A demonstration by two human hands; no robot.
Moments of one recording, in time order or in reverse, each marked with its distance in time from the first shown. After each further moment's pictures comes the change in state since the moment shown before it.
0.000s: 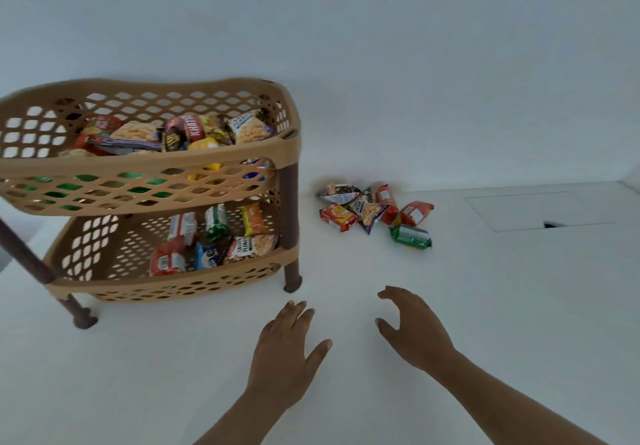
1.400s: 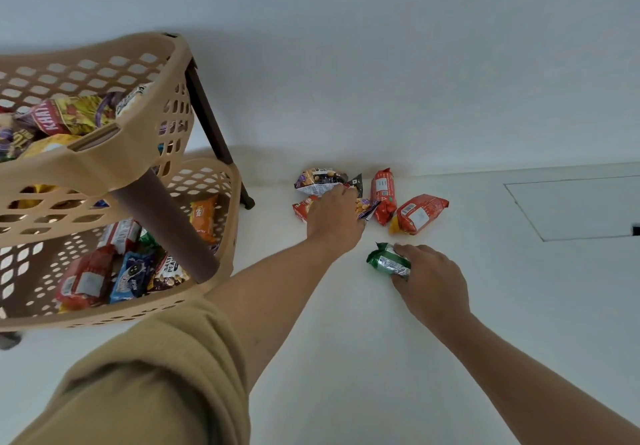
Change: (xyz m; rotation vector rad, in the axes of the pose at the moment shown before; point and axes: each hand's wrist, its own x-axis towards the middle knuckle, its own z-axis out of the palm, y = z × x) left_hand 0.312 0.122 0.012 0.140 0.133 -0.022; right_hand 0.159 0.096 -0.032 -0.094 0.120 -0.040
